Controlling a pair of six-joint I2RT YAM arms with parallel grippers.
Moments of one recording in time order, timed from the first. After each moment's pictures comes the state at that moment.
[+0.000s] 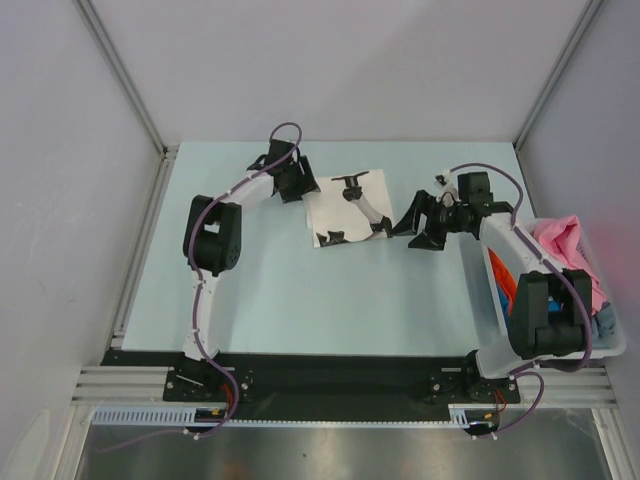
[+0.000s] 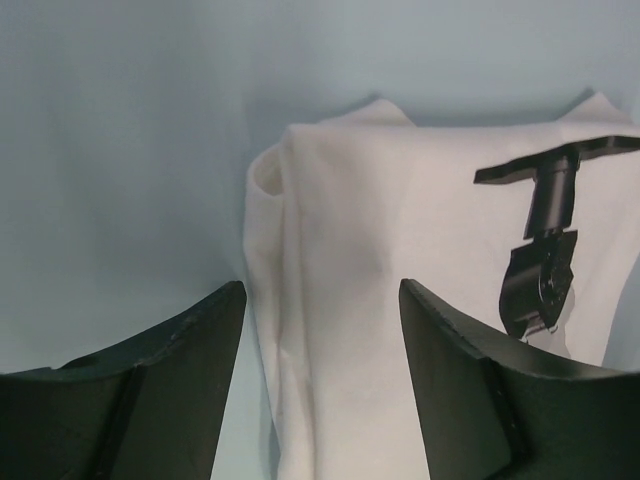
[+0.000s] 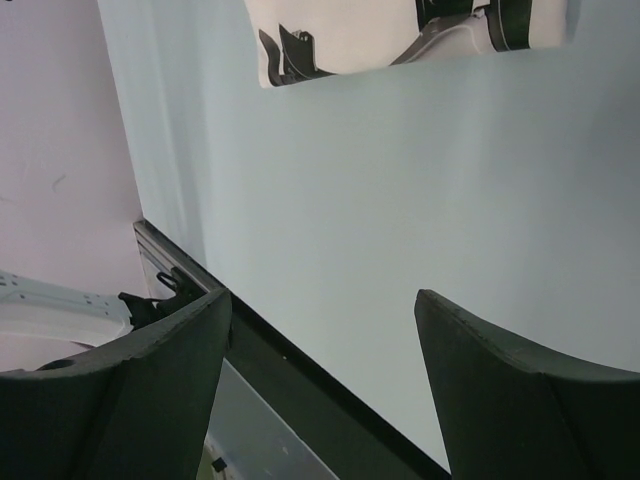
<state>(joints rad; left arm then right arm) -0.31 2.36 1.88 -0.36 0.15 -0.61 0.08 1.52 1.09 -0.52 -0.72 0.44</state>
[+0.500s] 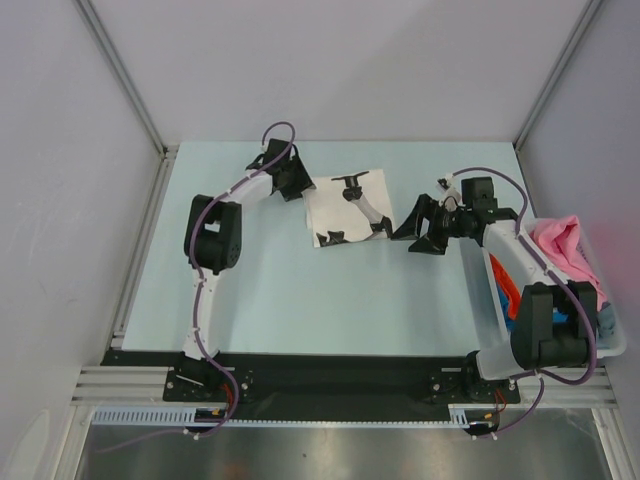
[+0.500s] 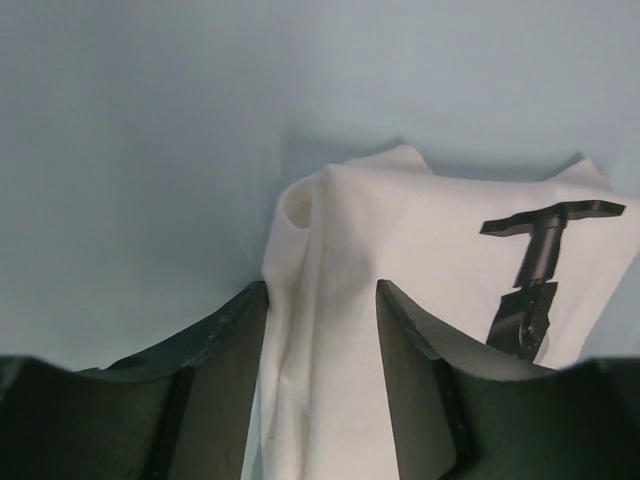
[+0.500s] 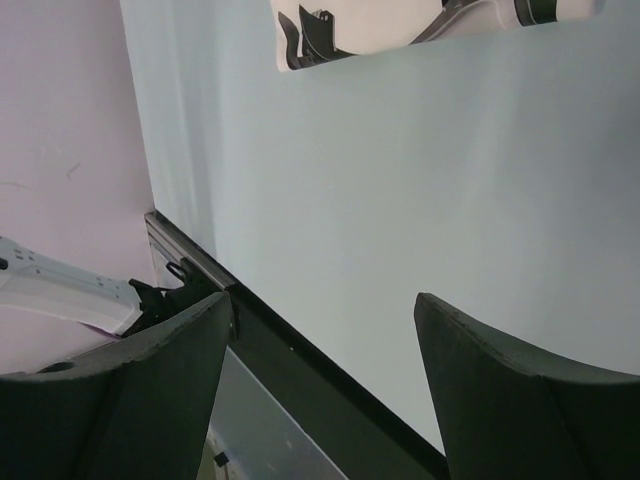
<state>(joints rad) -0.29 2.39 1.91 -0.35 0.10 -0.74 0.07 1.45 1.04 -0.53 -0.76 0.44</state>
